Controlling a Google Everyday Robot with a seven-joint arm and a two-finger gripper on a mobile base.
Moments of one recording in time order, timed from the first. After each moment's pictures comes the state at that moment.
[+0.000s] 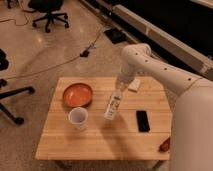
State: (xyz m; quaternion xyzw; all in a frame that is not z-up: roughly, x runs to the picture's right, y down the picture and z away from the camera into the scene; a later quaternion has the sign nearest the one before) arm 0.078 -0.019 0.820 -0.16 -0.25 -0.53 0.79
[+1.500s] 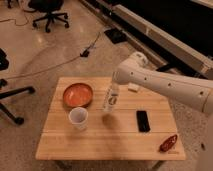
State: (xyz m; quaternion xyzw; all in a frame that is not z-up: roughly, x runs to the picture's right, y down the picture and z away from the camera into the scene) arm 0.060 -0.053 0.807 0.00 -0.11 -0.61 0.78
